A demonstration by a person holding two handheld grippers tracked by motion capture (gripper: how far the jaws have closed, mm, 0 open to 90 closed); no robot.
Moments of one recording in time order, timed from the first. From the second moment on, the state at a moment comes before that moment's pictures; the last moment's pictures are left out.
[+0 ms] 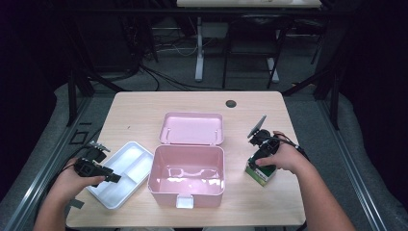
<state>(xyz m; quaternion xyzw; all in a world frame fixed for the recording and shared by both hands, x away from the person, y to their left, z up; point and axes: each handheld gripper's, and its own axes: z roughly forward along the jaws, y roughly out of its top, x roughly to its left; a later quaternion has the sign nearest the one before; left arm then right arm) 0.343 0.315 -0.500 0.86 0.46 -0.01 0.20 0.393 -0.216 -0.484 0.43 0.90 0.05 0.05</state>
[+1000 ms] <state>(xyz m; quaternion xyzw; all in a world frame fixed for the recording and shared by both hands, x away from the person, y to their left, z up) 0.343 0.314 -0.501 0.87 0.46 -0.01 0.20 0.391 -0.224 -0.487 0.41 0.91 0.03 0.02</state>
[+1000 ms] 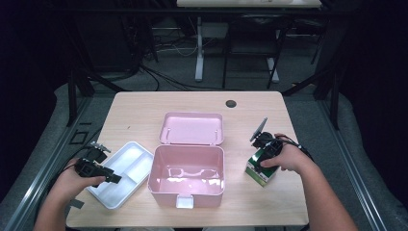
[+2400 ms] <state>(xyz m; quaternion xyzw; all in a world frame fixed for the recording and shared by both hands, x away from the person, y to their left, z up) 0.343 0.317 -0.499 0.87 0.46 -0.01 0.21 0.388 -0.205 -0.441 0.38 0.92 0.04 0.03</state>
